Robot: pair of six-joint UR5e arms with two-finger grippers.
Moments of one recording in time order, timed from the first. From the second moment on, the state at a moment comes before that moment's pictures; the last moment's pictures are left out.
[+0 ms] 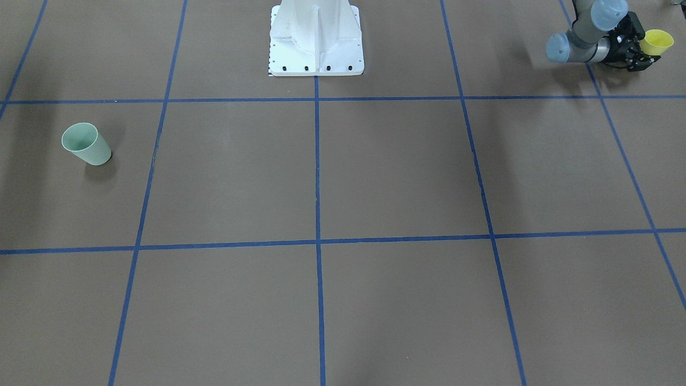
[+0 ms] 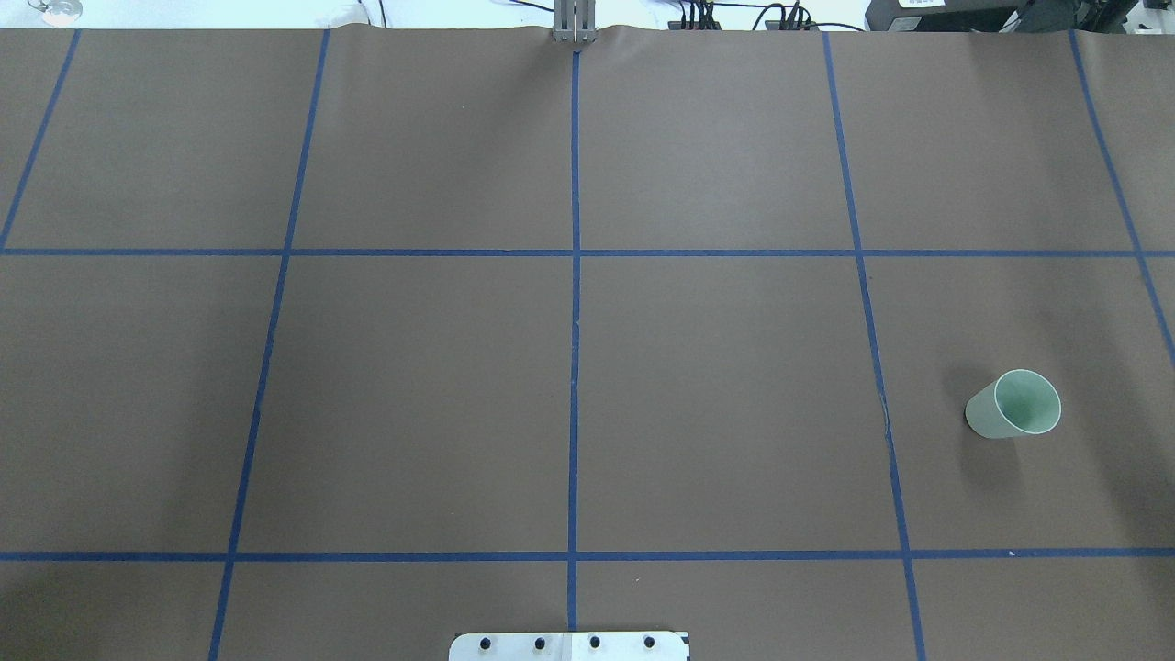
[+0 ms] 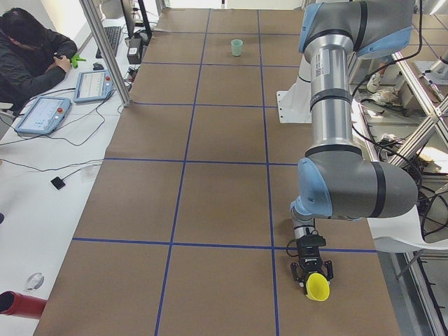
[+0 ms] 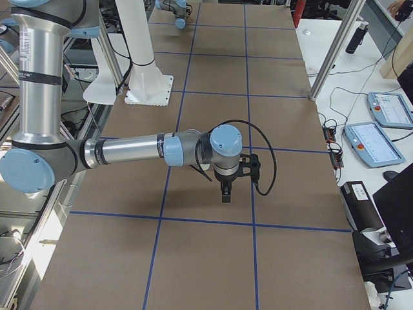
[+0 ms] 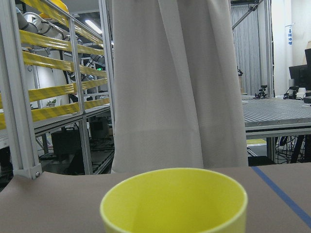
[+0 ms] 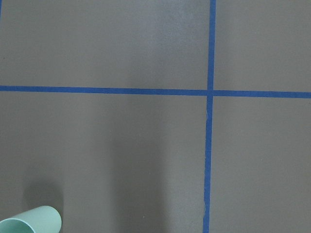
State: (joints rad) left arm 0.11 -1.08 -1.63 -1.33 -1.72 -3.16; right arm 1.56 -1.68 1.83 -1.60 2.43 0.07
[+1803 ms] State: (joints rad) left arm -0.01 -0.75 -2.19 -1.27 -1.71 -2.67; right arm 1.56 -1.68 1.82 -1.60 2.43 0.08
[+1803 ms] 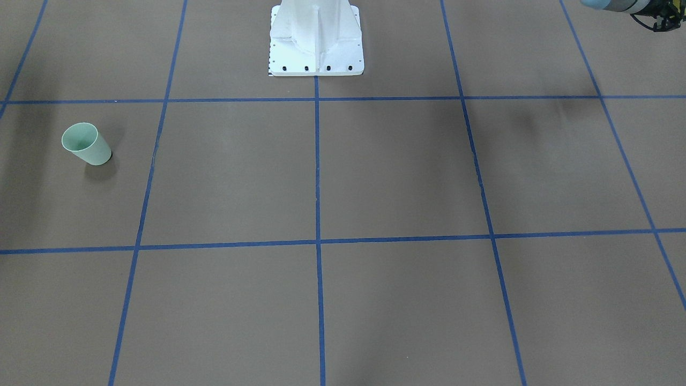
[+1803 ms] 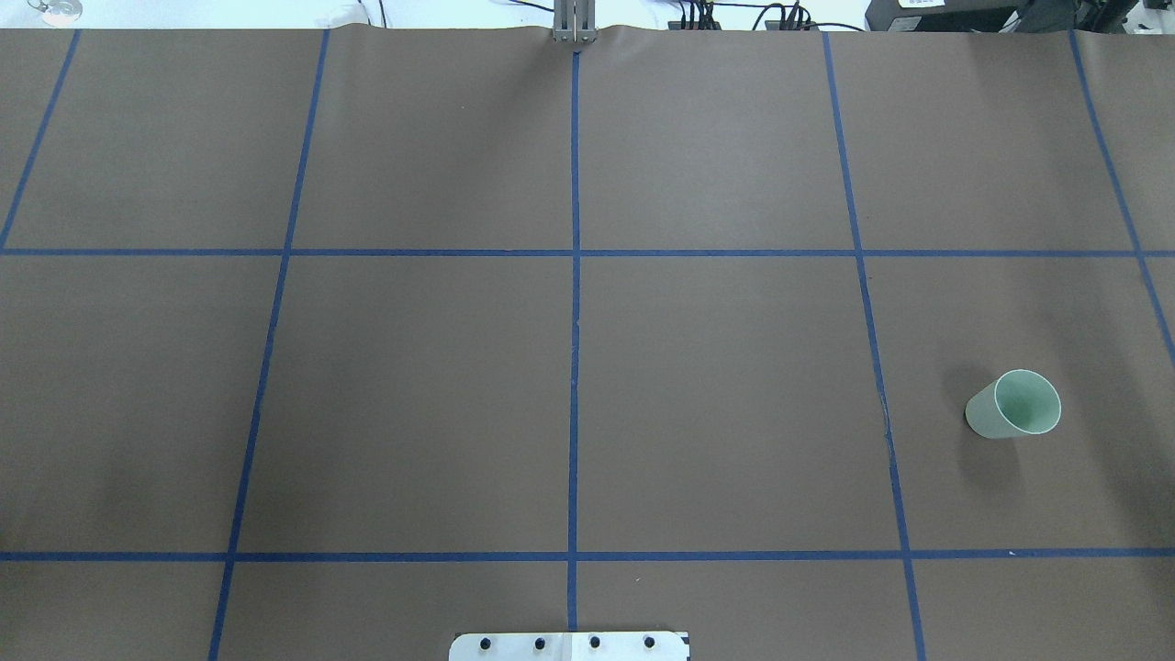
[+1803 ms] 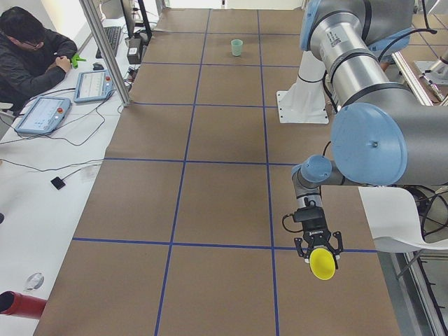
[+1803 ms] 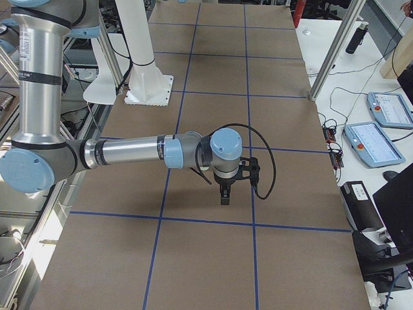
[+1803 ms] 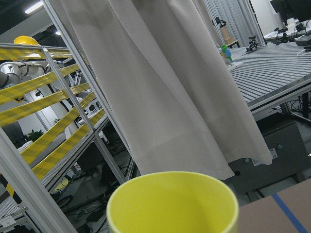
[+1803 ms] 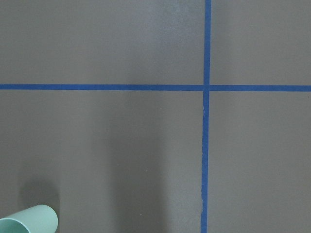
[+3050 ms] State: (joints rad) left arm -0.29 -1.48 -2.22 -0.69 -1.62 -2.50; right arm 1.56 -1.67 1.80 -1.60 2.43 0.07
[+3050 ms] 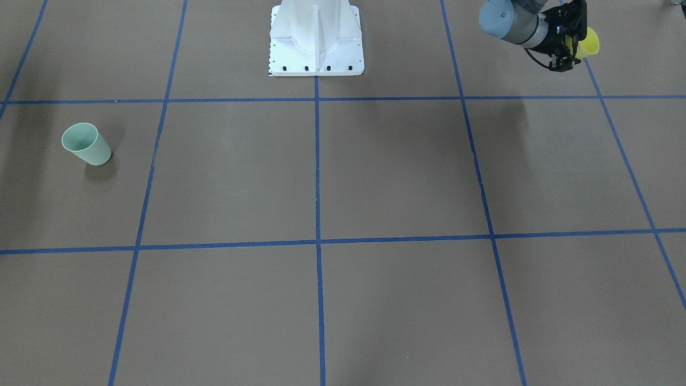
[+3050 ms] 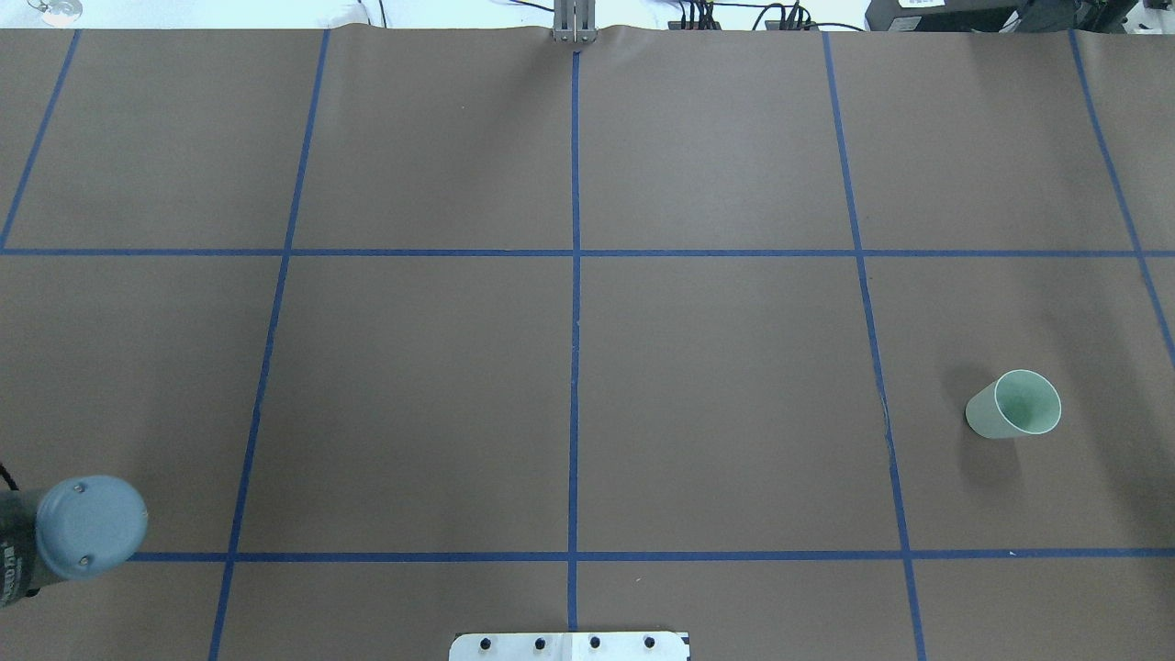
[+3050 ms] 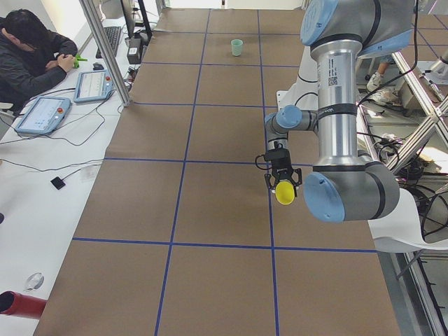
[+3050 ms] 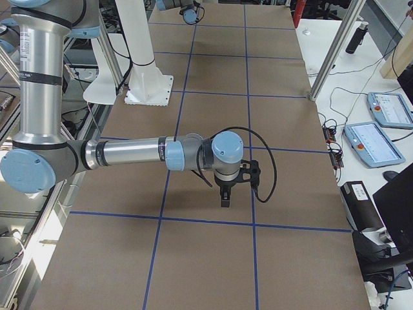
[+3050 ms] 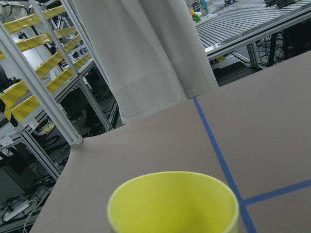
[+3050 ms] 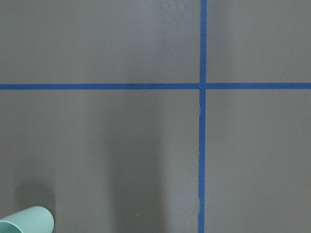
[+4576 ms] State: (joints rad) left arm -0.50 -1.89 -2.01 -1.40 -1.01 -1.71; right arm 1.54 -1.59 1.80 -1.60 2.44 0.09
